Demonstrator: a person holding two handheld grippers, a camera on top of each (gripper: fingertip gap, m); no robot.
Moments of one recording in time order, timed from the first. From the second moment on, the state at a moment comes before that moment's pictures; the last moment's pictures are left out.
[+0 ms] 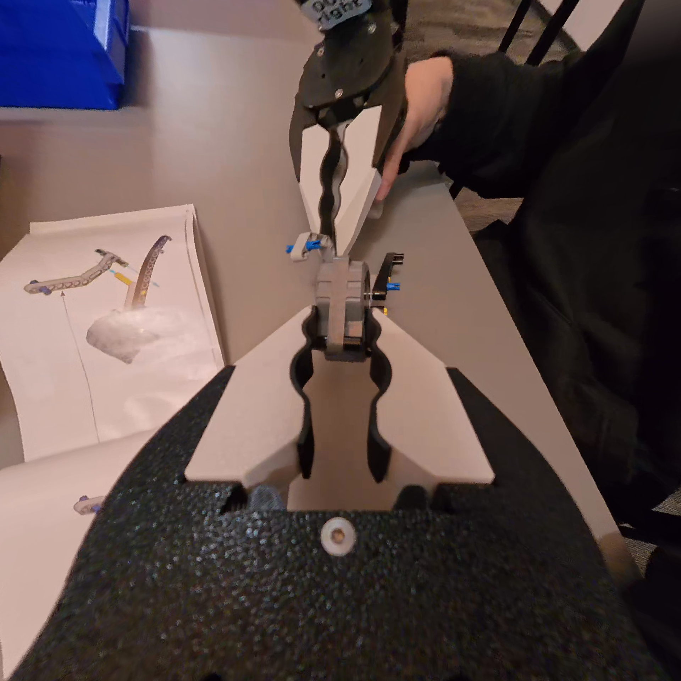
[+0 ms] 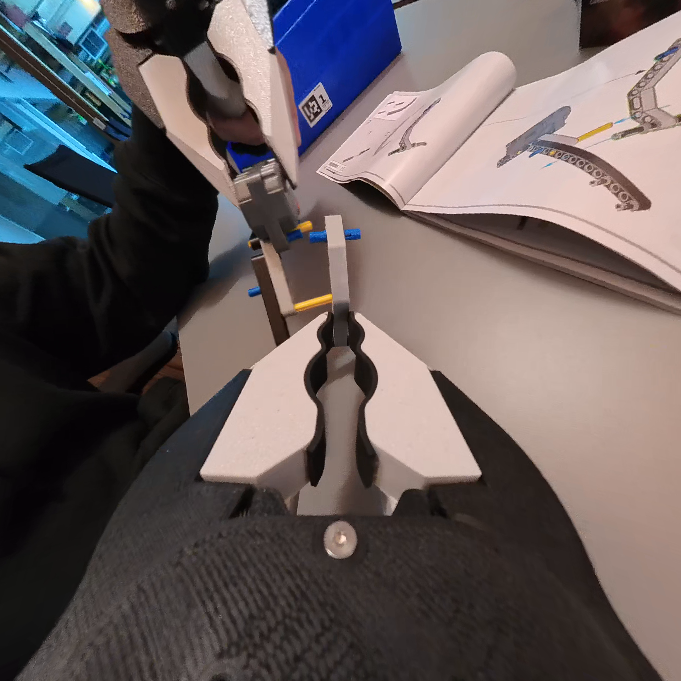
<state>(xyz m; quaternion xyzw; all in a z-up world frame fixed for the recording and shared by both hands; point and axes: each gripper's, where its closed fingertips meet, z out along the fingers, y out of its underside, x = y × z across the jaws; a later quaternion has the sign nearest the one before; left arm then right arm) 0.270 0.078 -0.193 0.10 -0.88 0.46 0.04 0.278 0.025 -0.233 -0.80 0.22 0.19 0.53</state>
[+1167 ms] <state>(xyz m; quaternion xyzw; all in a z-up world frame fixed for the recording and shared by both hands) 0.272 0.077 -0.175 0.08 -0.86 0.50 0.02 0.280 0.024 -0.226 -0.78 0.22 0.21 0.55</state>
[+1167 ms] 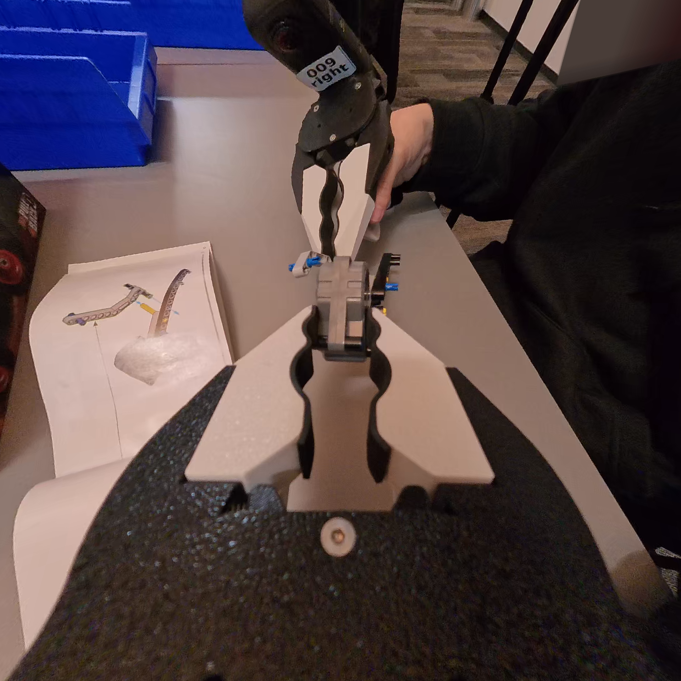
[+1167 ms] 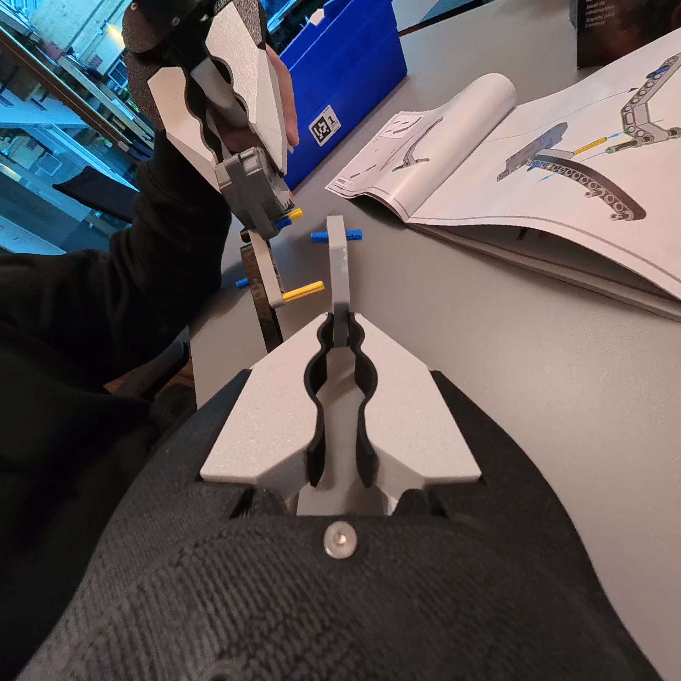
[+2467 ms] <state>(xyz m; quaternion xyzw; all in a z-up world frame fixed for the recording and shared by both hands) 0.292 0.102 -0.218 0.15 -0.88 0.44 0.03 0.341 0.009 -0.204 -0.77 0.02 -0.35 0.53</state>
